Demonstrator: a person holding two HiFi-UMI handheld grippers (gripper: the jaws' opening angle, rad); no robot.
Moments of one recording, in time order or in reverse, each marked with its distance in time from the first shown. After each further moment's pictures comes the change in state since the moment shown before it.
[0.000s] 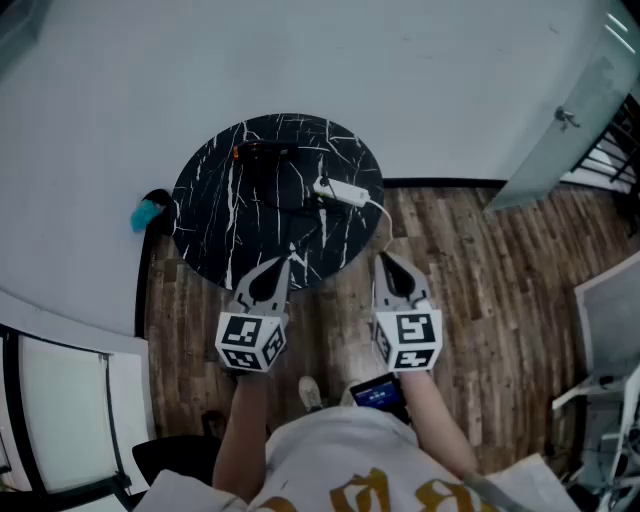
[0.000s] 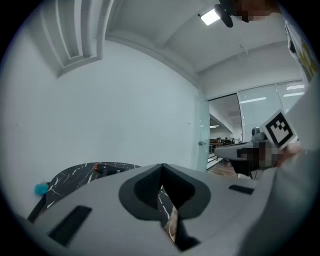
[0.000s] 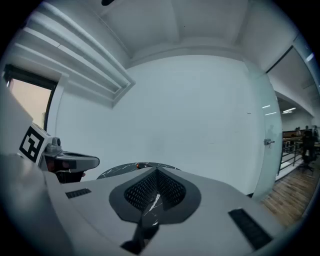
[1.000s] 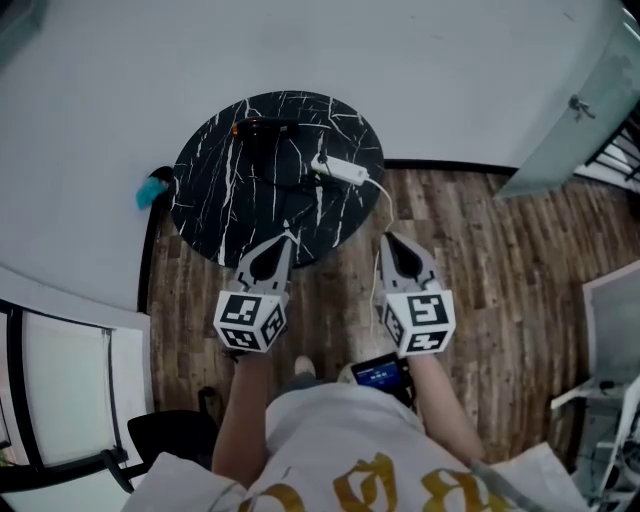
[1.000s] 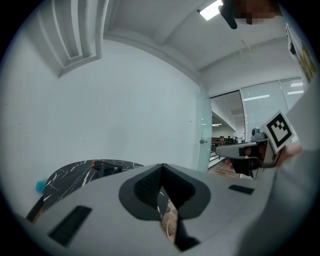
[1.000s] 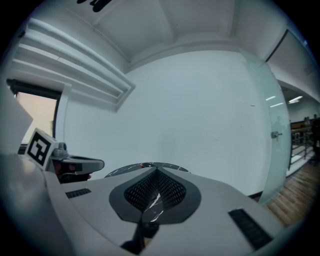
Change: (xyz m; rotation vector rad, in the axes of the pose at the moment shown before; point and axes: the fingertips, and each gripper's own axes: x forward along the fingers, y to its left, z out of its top) left arm 0.023 -0.033 -0.006 -0.007 0.010 0.031; right arm -0.002 -0.044 -0.007 0.026 -0.076 0.095
